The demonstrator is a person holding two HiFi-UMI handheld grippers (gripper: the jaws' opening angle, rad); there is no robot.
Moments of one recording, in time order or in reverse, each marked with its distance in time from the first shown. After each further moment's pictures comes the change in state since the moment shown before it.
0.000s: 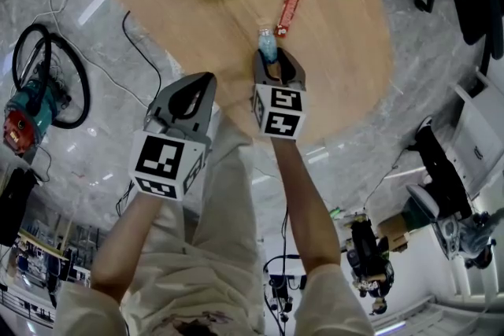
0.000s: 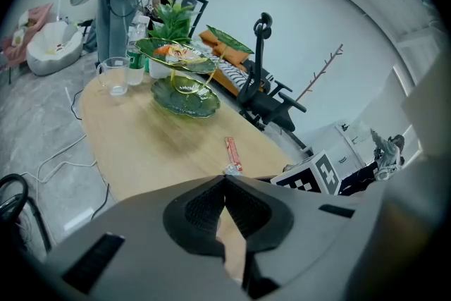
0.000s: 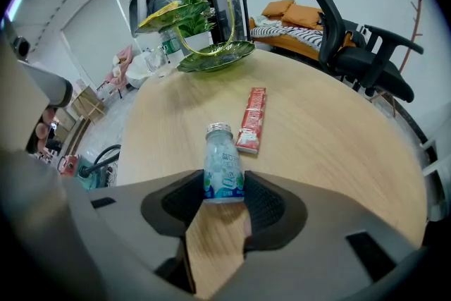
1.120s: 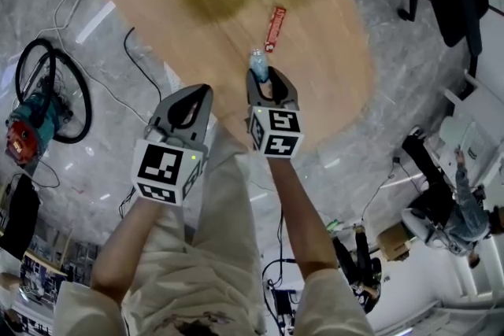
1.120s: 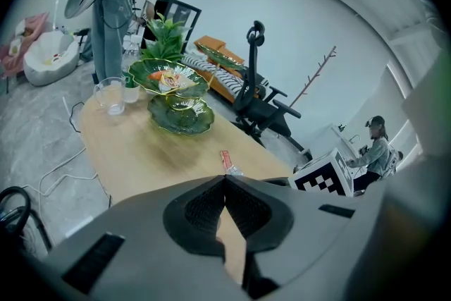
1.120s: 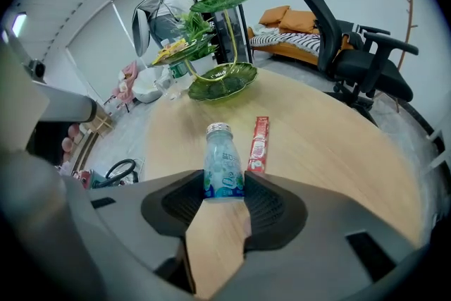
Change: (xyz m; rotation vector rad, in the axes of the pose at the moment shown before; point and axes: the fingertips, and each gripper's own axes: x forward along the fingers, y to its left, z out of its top) left arm -0.026 -0.012 0.035 0.039 -0.039 -0.008; right arm -0.049 0.018 0.036 0.052 -0.068 0.065
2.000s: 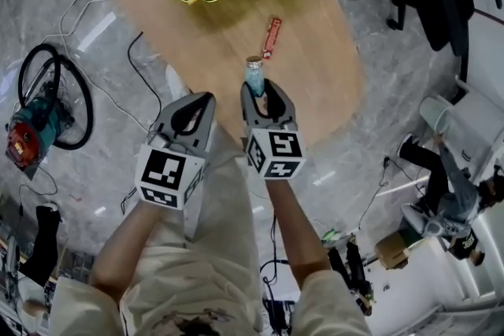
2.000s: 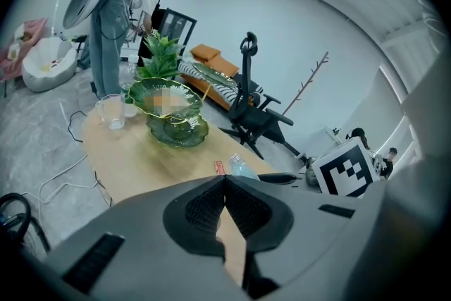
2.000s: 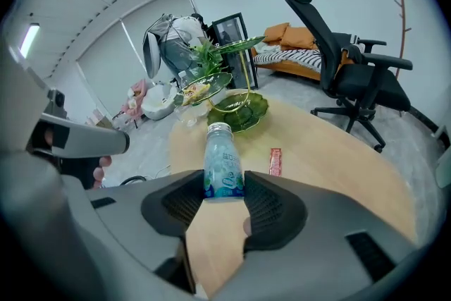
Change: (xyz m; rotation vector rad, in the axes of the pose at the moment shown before) left arm -0.039 -0.017 0.027 0.027 -0.054 -0.022; right arm -0.067 0.046 0.054 0.014 -0.136 0.053
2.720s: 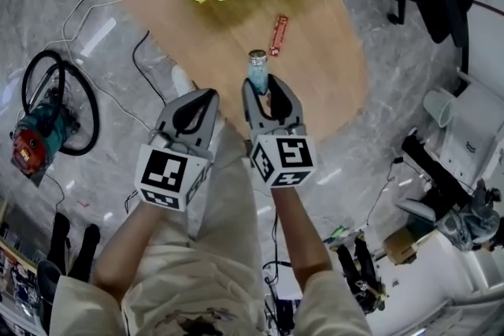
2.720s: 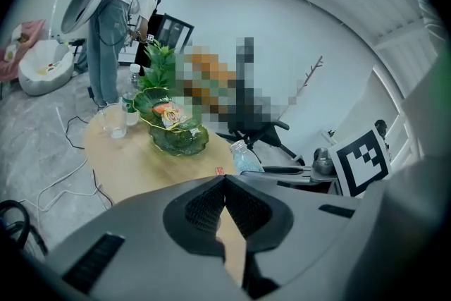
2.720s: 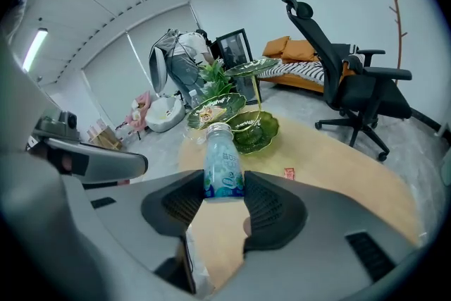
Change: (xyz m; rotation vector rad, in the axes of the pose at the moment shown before) left arm -0.022 0.010 0.014 0.019 -0.028 -0.030; right arm -0.019 0.040 0.041 0.005 -0.105 0.019
